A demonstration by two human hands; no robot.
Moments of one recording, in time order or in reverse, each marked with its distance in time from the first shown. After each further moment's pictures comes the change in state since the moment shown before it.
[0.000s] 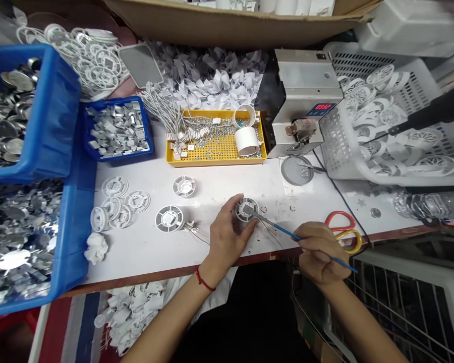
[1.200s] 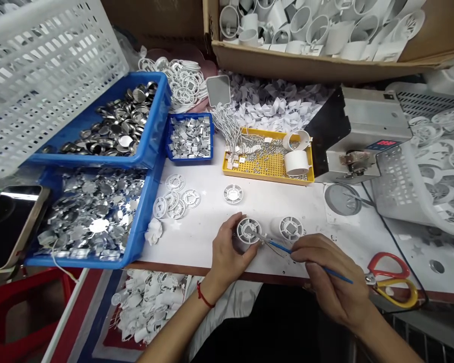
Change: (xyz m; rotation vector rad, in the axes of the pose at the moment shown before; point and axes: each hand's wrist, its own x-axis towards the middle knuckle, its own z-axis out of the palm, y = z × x) left_hand -0.035 -0.026 -0.071 0.053 0.104 -0.217; right_hand 0.074 -0.060 0.033 0.269 -0.454 0.029
